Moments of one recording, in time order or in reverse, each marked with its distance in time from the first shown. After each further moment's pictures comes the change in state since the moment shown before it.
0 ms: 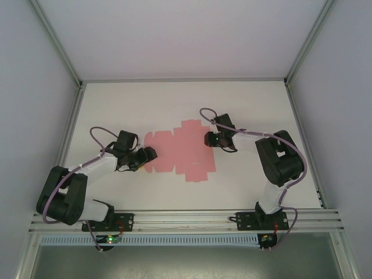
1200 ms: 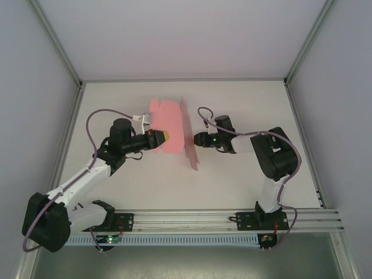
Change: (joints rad) left arm -0.101 -0.265 0.114 0.249 0.214 0.052; right arm -0.017 0.038 -0.063 0.283 -0.362 0.020
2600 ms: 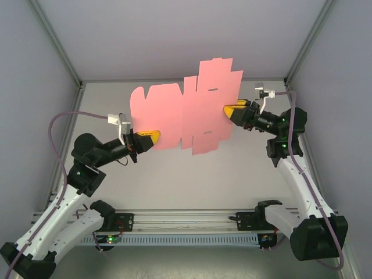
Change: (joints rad) left arm -0.085 -0.388 0.060 0.109 0.039 0.314; right arm -0.318 -0.841 -0.005 0.301 -0.577 0.349
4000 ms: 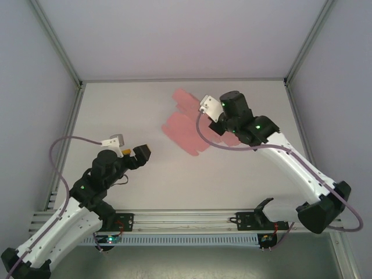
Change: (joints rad) left arm -0.079 -0.199 -0.235 -0.543 -0.767 -0.320; right arm 0.547 0.249 0.514 -1.271 1.161 -1.311
